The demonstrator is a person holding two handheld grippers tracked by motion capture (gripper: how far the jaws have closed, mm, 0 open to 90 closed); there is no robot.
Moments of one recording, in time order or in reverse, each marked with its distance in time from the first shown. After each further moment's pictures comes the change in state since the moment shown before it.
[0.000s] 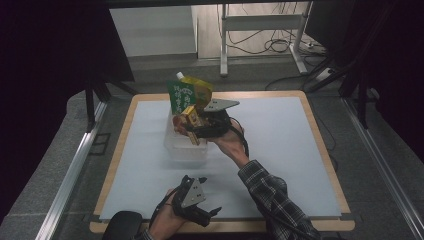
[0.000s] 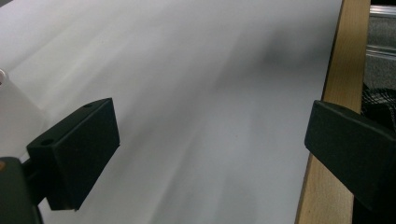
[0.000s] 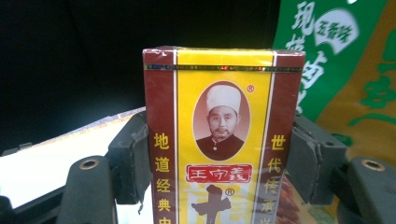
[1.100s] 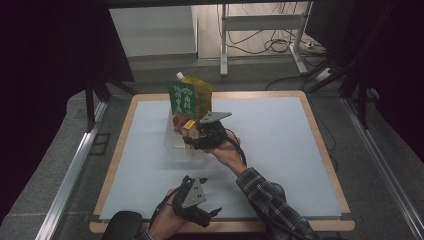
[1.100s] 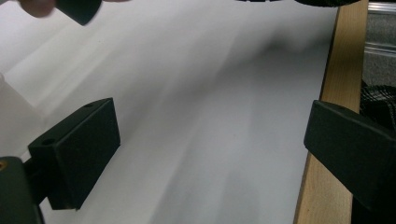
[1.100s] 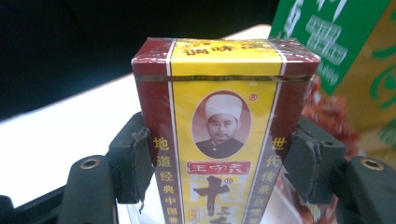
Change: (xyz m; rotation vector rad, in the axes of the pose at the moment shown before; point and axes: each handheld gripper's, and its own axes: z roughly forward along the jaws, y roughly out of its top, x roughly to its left) left arm -0.001 0.000 0.001 0.006 -0.006 0.010; right arm 0.006 -0.043 0.023 0.126 0.001 0.080
